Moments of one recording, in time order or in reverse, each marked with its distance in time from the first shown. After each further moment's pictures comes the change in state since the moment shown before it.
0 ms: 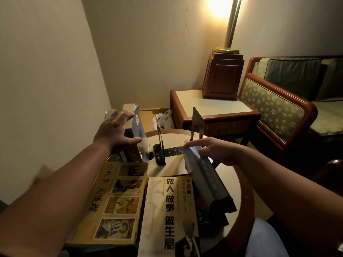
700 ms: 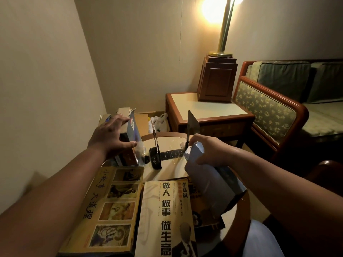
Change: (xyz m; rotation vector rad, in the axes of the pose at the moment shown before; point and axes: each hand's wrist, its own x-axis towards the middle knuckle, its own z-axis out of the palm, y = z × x) left_hand 0.001 -0.002 0.002 0.017 -0.006 -0.004; right_hand -0.007 -0.002 -0.001 -0.447 0.309 -0.089
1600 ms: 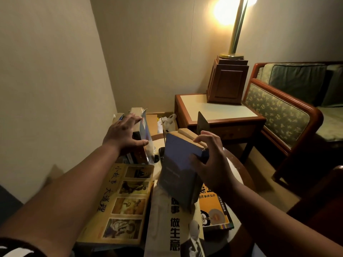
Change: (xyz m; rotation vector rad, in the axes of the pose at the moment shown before) left_hand 0.000 -0.002 -0.001 0.007 -0.025 -0.024; right_hand -0.040 -0.035 0.065 0.286 0.694 -0.441
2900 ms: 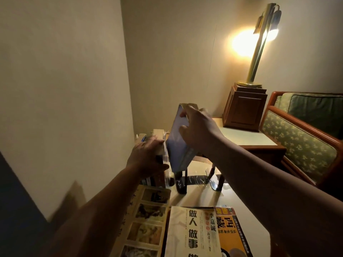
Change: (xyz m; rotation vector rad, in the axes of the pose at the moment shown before) left_hand -0.003 0.007 0.004 -0.044 0.066 -0.024; right_hand 0.159 -0.096 0.034 -0.377 -0.222 -0.013
